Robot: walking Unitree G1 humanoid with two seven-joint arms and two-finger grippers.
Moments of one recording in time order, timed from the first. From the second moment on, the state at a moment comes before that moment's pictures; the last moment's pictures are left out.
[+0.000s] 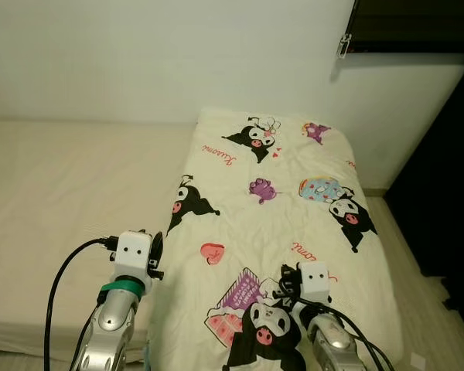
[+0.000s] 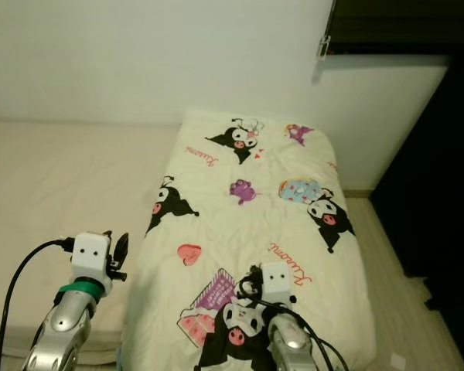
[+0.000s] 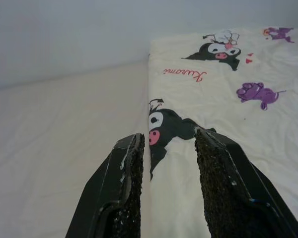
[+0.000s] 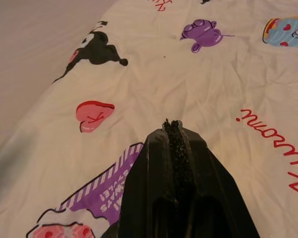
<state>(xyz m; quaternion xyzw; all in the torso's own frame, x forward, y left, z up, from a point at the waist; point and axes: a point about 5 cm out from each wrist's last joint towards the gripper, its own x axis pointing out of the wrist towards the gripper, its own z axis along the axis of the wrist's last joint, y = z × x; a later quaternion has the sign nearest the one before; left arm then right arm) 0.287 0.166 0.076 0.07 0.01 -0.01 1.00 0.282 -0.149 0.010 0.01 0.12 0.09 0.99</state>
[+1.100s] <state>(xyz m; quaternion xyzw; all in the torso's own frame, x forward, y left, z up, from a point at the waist) 0.285 0.172 0.073 0.07 0.01 0.01 1.00 0.286 -0.137 0.002 0.00 0.18 0.12 0.98</state>
